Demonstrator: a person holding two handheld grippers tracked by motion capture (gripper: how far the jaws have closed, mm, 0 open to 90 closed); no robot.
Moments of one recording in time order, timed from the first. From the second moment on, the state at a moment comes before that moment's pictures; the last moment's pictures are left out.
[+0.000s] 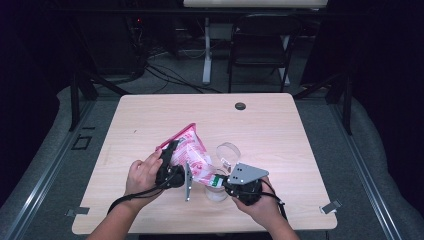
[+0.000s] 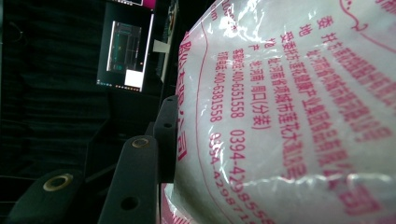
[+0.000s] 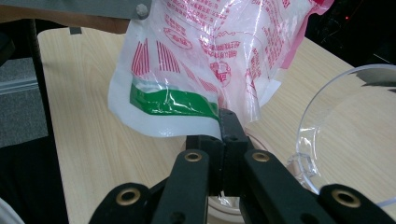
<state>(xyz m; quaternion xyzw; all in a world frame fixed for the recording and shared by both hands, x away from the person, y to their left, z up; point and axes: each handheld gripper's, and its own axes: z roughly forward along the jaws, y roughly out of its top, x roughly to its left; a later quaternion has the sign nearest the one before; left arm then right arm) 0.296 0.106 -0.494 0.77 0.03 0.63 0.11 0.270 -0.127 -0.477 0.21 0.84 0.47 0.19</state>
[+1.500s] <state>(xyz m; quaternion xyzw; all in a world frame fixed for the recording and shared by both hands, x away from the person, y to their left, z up) 0.295 0.103 -0.495 0.77 0.02 0.63 0.11 0.274 -0.129 -0.483 0.21 0.84 0.46 0.19</state>
